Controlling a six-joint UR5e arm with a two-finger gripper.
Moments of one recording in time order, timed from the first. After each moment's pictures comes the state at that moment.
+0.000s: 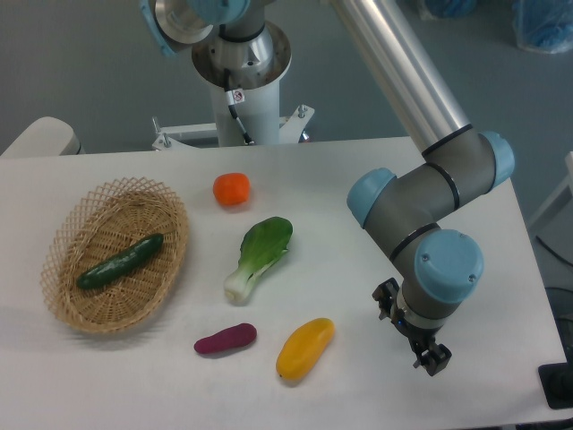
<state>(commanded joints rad) 2.55 -2.32 -1.15 -1.21 1.56 1.59</state>
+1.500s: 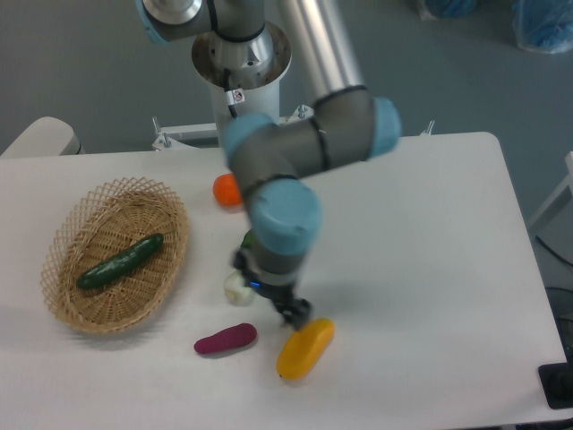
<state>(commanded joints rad) 2.17 -1.99 -1.50 -1.21 1.45 0.95</state>
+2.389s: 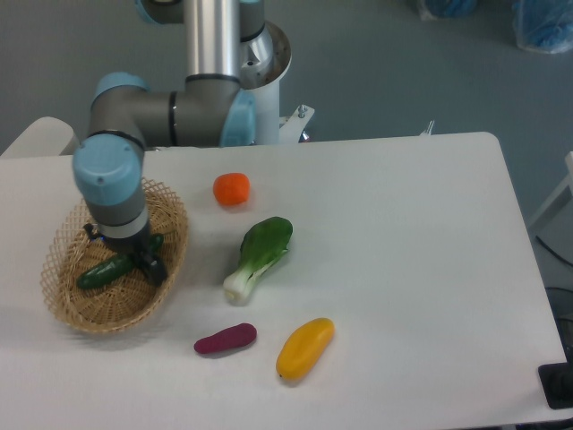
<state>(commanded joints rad) 1.93 -1.96 -1.75 -1.00 1.50 0.72</state>
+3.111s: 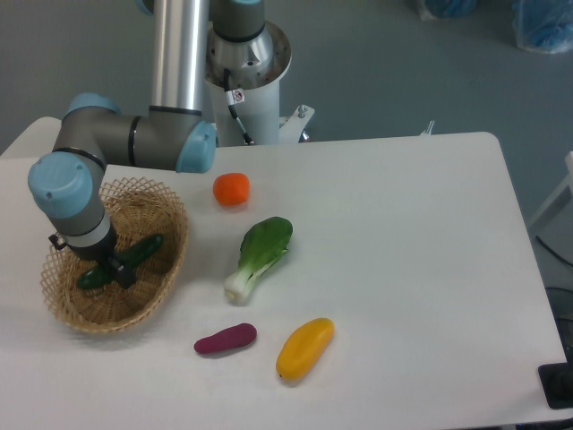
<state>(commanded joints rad) 1.86 -2.04 -1.76 -0.90 1.54 0.62</state>
